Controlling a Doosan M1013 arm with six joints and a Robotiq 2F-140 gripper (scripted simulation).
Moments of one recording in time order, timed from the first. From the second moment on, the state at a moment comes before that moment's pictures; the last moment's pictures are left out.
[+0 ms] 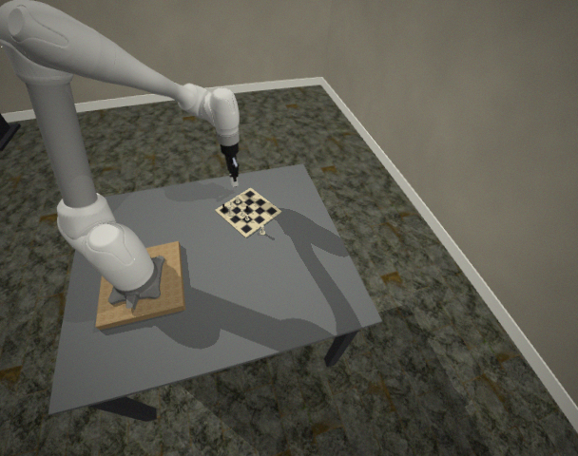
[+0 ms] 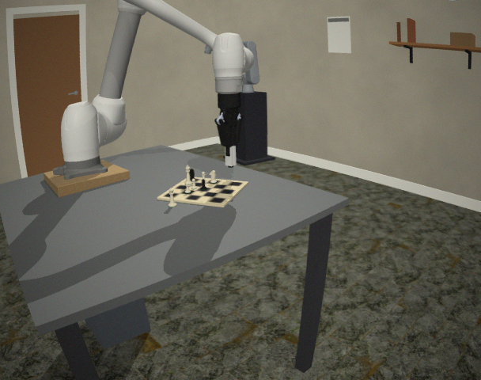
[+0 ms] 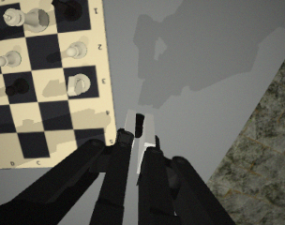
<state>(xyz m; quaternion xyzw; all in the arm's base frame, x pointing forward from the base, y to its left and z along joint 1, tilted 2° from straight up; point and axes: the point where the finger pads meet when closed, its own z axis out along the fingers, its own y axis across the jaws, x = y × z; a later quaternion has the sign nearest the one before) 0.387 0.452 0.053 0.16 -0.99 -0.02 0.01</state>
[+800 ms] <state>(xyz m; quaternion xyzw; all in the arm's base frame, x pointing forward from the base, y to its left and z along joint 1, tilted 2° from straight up) 0.391 0.422 0.111 0.20 -0.98 -0.01 0.01</state>
